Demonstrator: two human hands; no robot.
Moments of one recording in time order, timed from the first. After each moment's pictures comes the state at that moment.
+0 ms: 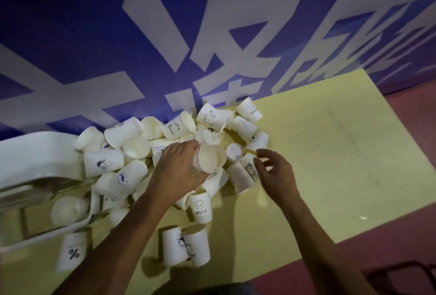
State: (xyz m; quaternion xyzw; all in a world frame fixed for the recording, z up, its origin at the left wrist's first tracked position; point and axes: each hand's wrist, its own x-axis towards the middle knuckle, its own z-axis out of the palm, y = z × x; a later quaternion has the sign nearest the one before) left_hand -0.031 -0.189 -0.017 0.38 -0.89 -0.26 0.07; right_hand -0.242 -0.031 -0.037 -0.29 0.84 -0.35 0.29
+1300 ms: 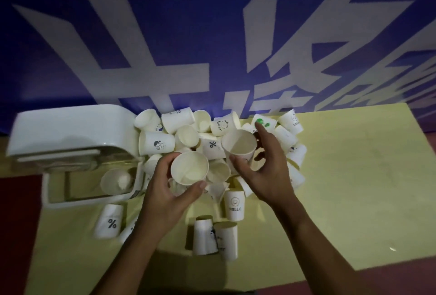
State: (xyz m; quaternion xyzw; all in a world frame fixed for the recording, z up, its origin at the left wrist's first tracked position) left_hand 0.112 -0.149 0.029 0.51 -0.61 -0.52 0.31; right_hand -0.119 -0.108 0.026 -0.48 0.72 -0.44 0.22
